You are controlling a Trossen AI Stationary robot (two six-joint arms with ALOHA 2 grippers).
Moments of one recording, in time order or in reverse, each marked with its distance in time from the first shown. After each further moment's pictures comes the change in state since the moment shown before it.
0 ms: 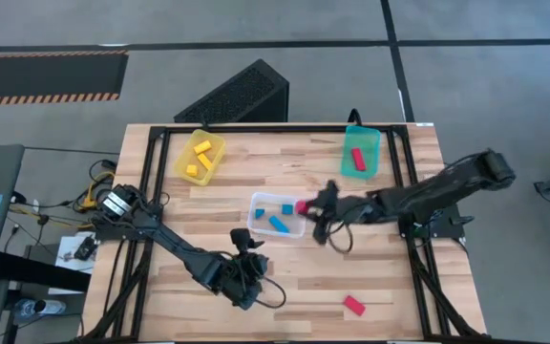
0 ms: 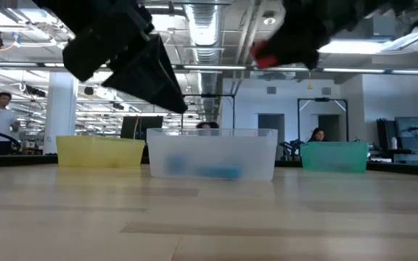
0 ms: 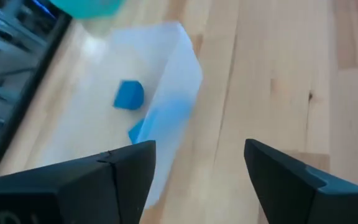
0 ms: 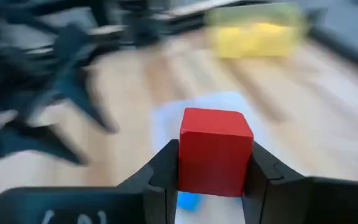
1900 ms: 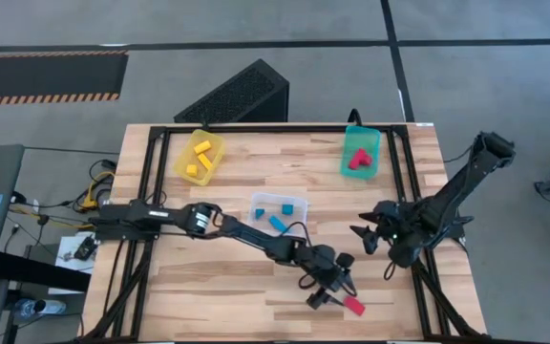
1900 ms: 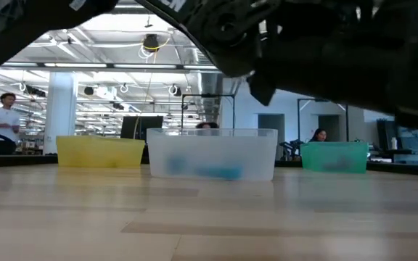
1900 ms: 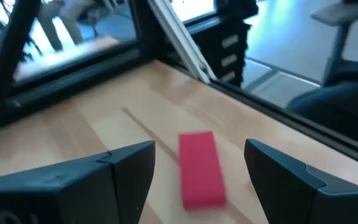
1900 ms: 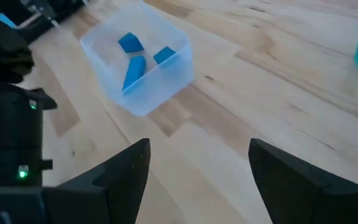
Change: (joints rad) left arm 0.319 0.727 0.782 0.748 1.254 0.711; right arm 0.574 -0.363 -0.234 -0.734 0.469 1.039
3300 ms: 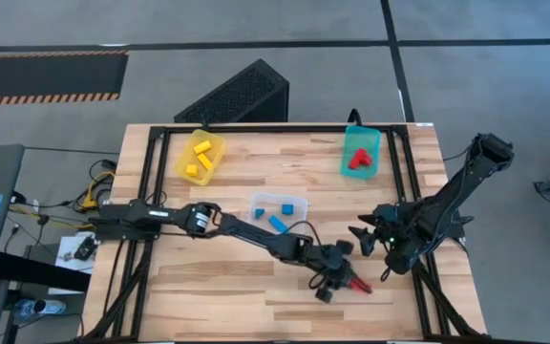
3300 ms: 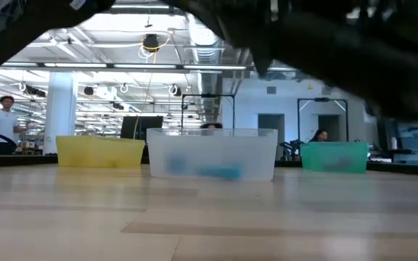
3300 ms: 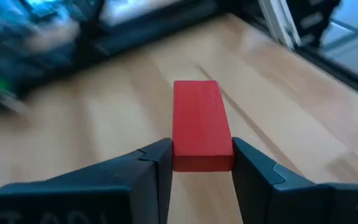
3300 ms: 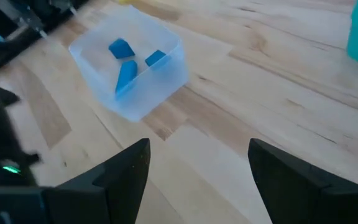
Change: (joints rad) left arm 0.002 -0.008 0.123 -0.280 -0.281 -0.034; right arm 0.030 0.099 0.002 0.009 0.053 0.125
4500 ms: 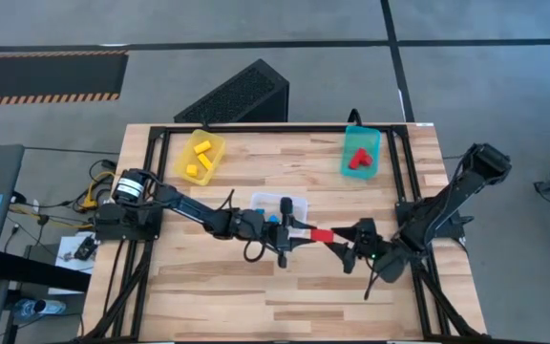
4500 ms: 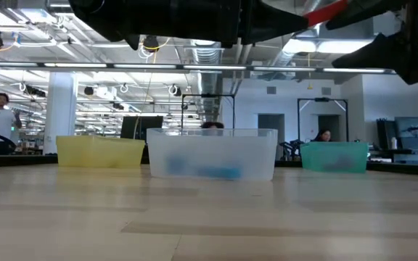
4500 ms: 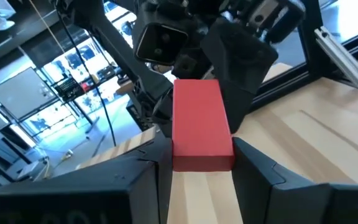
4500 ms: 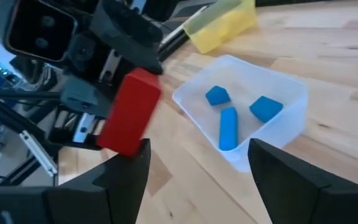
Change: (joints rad) left arm 0.043 -0.708 -1.106 0.847 -0.288 0.237; right arm -0.065 0.237 0.056 0.774 0.100 -0.435
